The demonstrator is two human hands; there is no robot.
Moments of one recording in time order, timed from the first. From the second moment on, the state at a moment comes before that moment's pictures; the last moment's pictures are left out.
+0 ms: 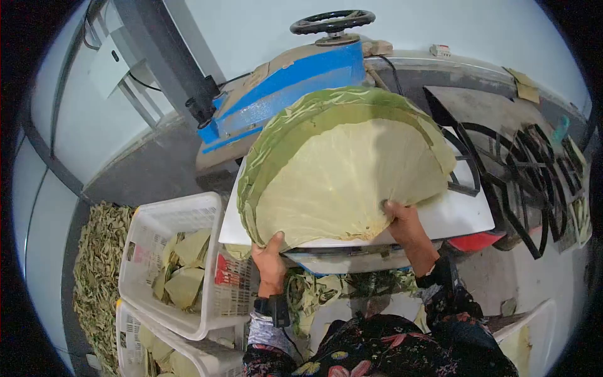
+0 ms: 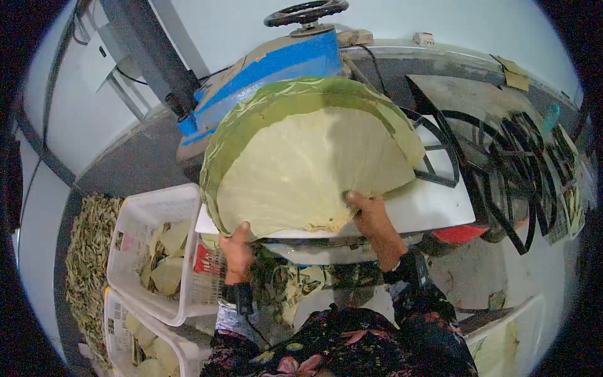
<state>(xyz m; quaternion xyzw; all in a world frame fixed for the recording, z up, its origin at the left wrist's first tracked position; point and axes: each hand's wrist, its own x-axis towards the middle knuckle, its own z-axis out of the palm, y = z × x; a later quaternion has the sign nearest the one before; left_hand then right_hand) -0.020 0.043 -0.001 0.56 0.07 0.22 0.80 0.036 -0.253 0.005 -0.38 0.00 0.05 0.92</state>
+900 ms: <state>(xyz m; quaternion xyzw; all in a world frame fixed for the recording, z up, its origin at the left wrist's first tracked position) 0.053 -0.042 0.022 0.87 -0.36 0.21 0.25 0.062 -0.202 0.013 -0.62 0.14 0.03 0.77</state>
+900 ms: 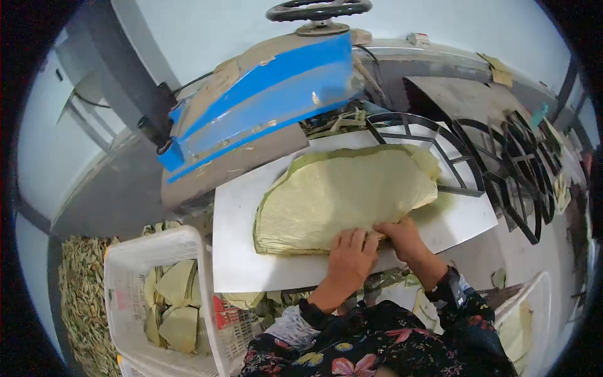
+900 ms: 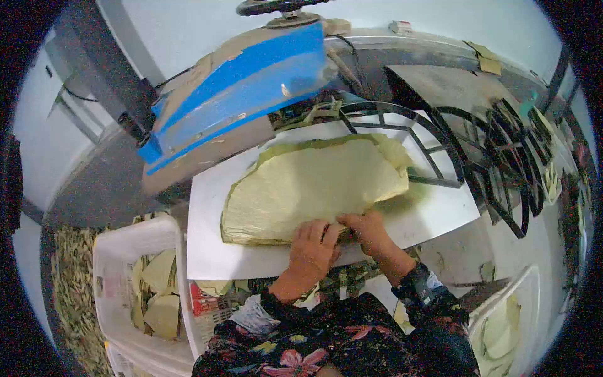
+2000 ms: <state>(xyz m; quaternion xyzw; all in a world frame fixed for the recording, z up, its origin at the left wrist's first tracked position) 0.056 -0.059 -0.001 0.89 -0.35 0.24 0.16 0.140 -0.442 0.047 -0.98 0.04 -0.07 0.15</state>
